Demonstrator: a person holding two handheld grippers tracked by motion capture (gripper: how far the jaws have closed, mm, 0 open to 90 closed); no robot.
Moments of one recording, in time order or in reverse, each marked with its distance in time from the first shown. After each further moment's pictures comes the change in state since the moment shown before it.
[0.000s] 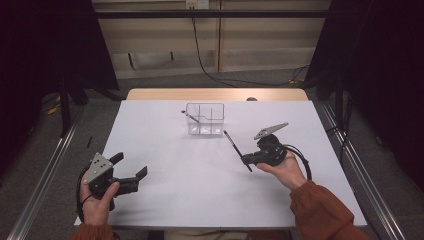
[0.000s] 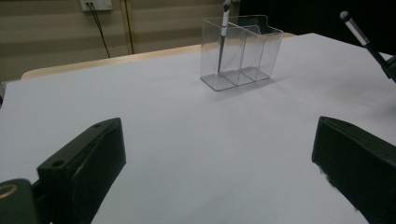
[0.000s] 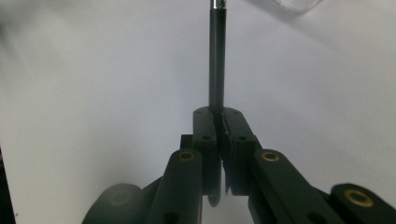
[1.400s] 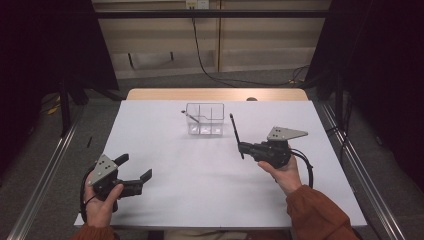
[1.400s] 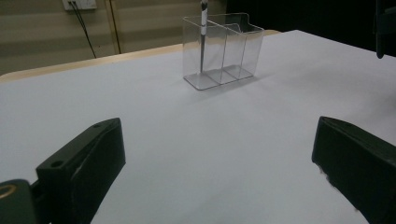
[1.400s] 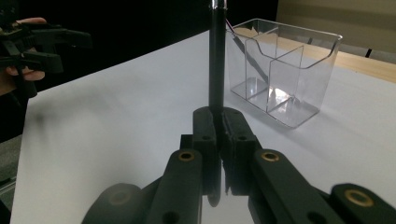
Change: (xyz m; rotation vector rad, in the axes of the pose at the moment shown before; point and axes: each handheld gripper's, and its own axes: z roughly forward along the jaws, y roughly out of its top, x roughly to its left) left arm -0.012 0.003 0.002 0.007 -0.056 0.007; right arm 0.012 -0.008 -0.015 -0.445 0.021 -0.077
